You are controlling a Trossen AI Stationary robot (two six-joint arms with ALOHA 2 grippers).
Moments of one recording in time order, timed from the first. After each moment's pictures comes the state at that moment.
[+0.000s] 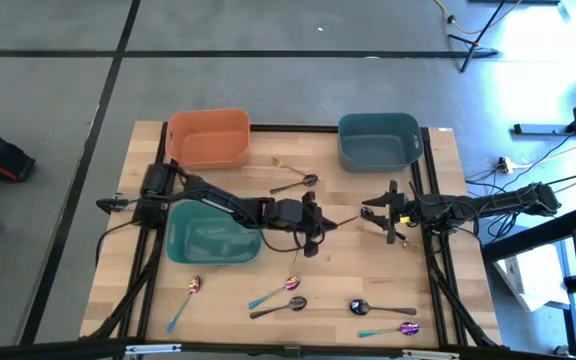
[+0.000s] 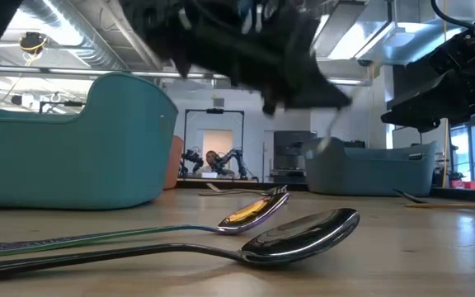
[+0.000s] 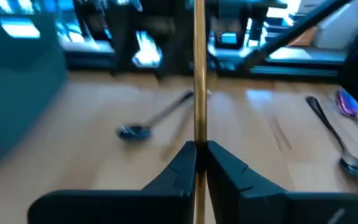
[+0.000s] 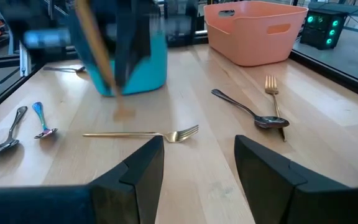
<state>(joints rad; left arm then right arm) -0.07 1.99 1.20 0.48 -0.14 -0.07 0.15 0.29 0.01 0.05 0.25 0.13</state>
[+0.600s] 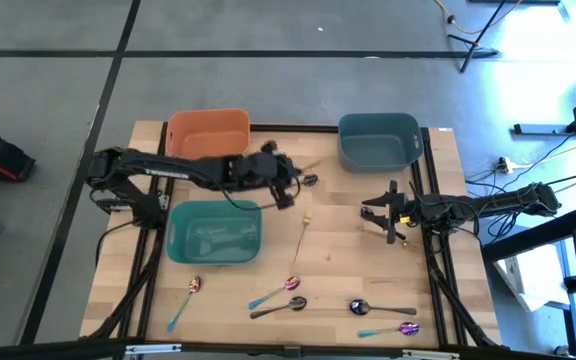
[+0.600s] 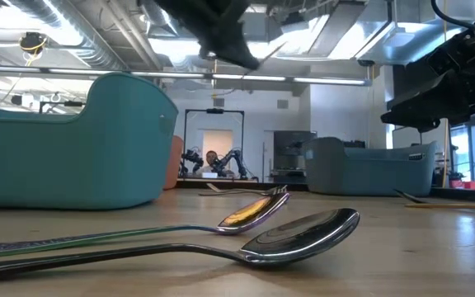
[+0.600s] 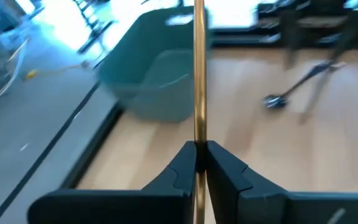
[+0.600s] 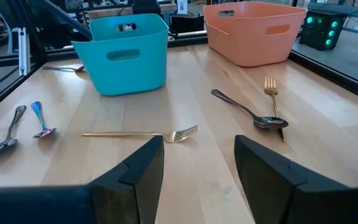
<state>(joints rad) 0.10 1.56 1.20 -0.17 -0.36 0.05 0.15 0.29 0.01 0.05 0.25 0.13</state>
